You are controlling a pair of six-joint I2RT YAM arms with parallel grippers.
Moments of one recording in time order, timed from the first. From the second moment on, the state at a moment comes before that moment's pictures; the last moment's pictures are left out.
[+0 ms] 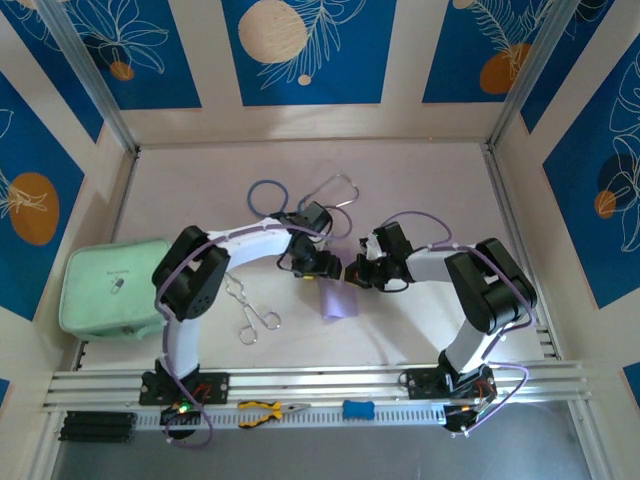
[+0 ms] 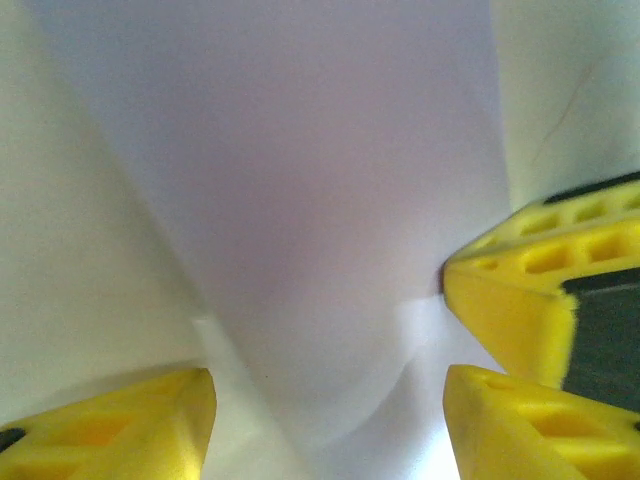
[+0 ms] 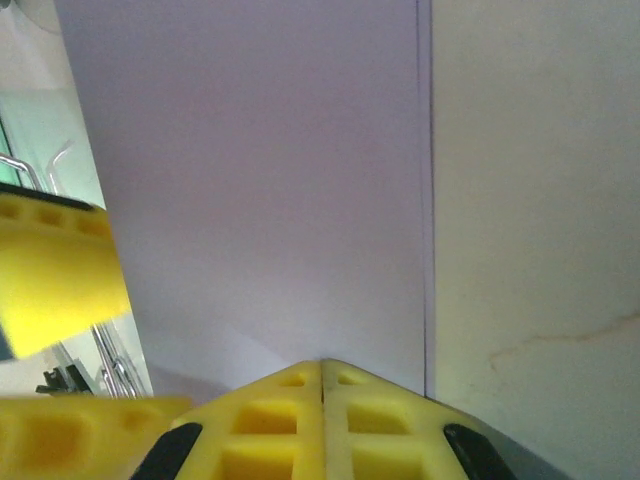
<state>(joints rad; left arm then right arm) -0.73 1.95 1.34 -0.65 0.33 -0.52 0.41 1.69 0.67 -0.02 -0.62 0.69</state>
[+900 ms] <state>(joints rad) -0.66 1.90 0.99 0.06 0.72 -0.73 0.40 1.70 0.67 -0.02 -0.64 0.68</state>
